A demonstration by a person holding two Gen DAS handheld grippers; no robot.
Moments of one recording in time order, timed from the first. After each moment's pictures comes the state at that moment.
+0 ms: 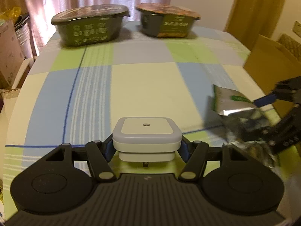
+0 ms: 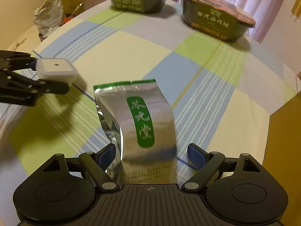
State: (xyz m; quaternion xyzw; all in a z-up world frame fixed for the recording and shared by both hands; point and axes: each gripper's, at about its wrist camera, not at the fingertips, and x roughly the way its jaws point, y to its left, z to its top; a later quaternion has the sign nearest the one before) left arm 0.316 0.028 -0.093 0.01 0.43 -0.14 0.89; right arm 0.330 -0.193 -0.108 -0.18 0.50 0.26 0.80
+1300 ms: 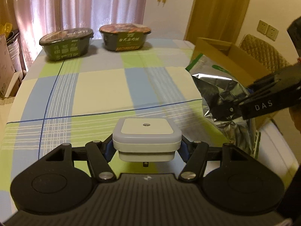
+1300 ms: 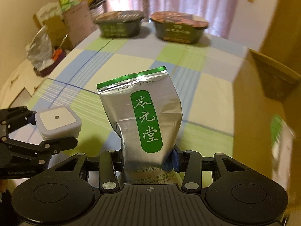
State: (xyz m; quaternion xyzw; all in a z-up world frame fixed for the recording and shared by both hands) left arm 0.176 -0.036 -0.028 0.00 0.39 -0.19 0.90; right arm 0.205 -0.231 -0.019 -0.07 0.48 0.19 0.86
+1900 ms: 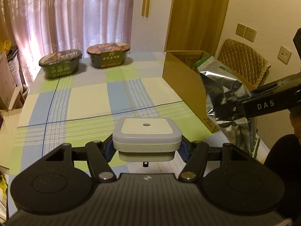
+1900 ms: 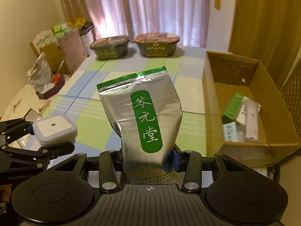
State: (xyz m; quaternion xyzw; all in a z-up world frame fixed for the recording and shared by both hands) left arm 0.084 -0.072 0.045 0.02 0.35 -0.20 0.91; right arm 0.100 -0.282 0.053 -0.01 0.43 0.15 0.89
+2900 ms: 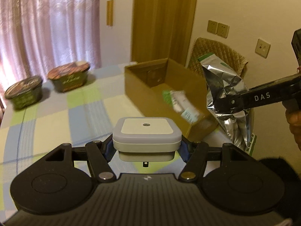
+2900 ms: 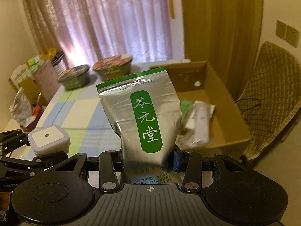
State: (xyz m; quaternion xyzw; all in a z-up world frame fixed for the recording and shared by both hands) left arm 0.116 -0.181 0.068 0.06 0.32 -0.28 0.90; right arm 0.104 -0.403 0.083 0.05 0.39 0.07 0.92
